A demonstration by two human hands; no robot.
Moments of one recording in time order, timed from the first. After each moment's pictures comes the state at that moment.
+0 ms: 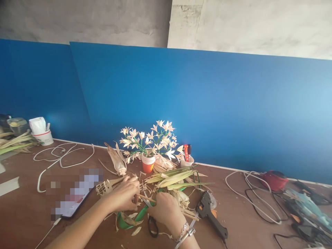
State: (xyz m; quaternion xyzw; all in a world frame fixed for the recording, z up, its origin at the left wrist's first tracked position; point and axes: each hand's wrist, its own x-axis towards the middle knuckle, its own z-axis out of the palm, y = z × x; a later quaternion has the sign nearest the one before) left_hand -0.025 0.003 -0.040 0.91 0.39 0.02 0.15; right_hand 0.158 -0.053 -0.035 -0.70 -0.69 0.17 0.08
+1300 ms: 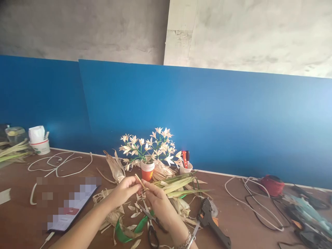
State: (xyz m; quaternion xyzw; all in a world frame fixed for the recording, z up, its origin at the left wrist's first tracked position) left_hand -0.021 0.011 -0.026 0.67 0.39 0.35 0.52; right_hand 0.147 -0.031 -0.042 -0.50 -0.55 0.50 0.44
